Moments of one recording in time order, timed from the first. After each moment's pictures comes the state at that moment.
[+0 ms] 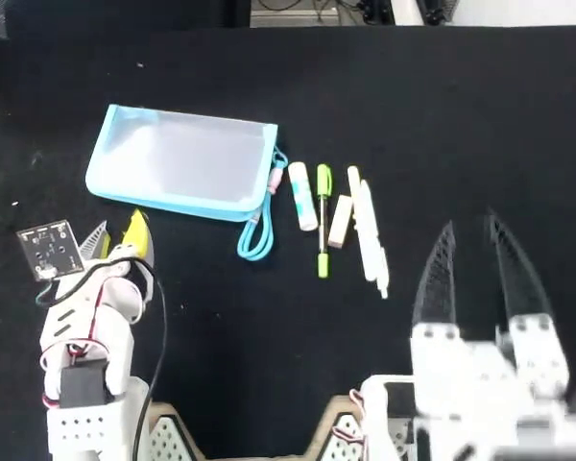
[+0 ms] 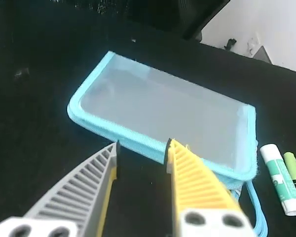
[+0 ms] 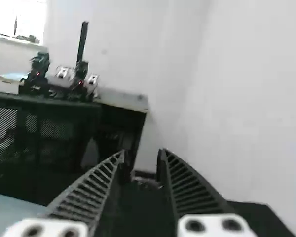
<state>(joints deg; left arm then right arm) -10.5 -104.6 90.4 41.3 12.2 0.4 -88.0 23.3 70.1 8.8</state>
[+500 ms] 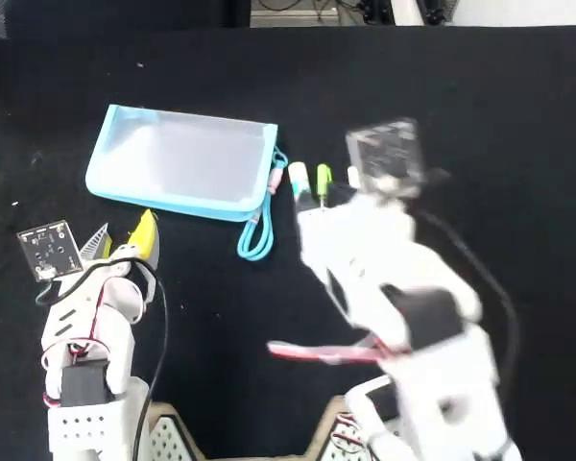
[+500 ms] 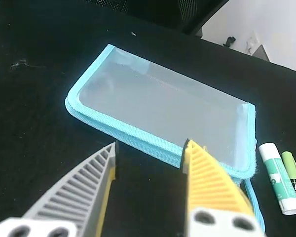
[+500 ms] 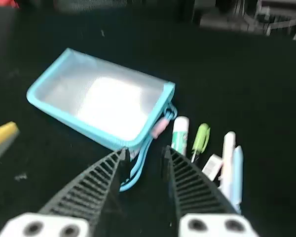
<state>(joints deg) -10.5 -104.6 91.1 41.3 13.4 -20.0 -55.4 44.2 58.1 -7.7</state>
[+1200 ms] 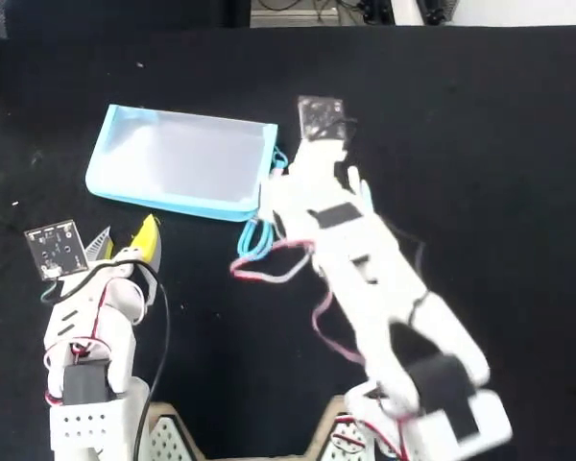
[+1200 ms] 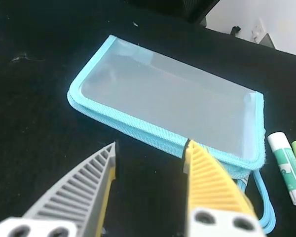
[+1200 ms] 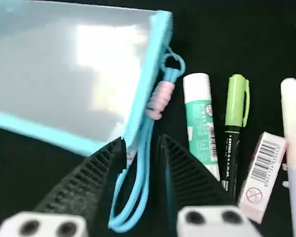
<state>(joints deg) -10.5 -104.6 92.8 41.3 11.5 -20.7 -7.6 37.8 30.5 -23.8</state>
